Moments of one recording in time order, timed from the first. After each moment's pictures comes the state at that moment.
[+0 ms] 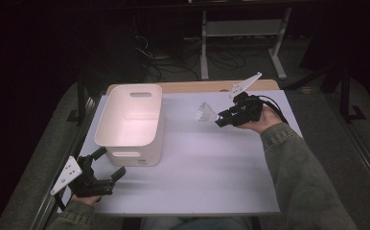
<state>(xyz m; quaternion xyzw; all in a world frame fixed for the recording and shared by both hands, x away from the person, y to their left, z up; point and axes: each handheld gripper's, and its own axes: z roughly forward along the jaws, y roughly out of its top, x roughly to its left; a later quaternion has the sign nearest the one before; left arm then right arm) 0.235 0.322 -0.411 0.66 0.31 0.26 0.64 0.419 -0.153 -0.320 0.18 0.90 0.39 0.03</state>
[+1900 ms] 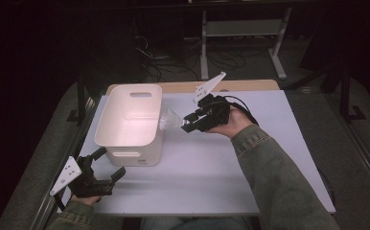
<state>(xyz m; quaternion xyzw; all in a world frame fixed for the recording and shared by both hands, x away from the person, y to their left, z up) 0.234 0.323 -0.411 0.66 0.31 0.26 0.64 0.389 -0.061 -0.287 0.09 0.91 0.41 0.03</state>
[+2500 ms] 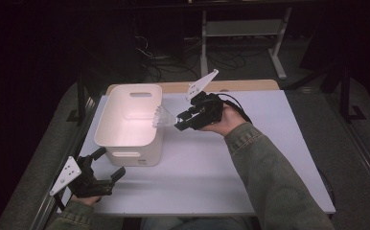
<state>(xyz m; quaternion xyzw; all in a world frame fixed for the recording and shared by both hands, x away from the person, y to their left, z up) 0.234 0.323 -0.410 0.66 0.31 0.26 0.64 0.391 -0.045 -0.281 0.08 0.90 0.42 0.03</state>
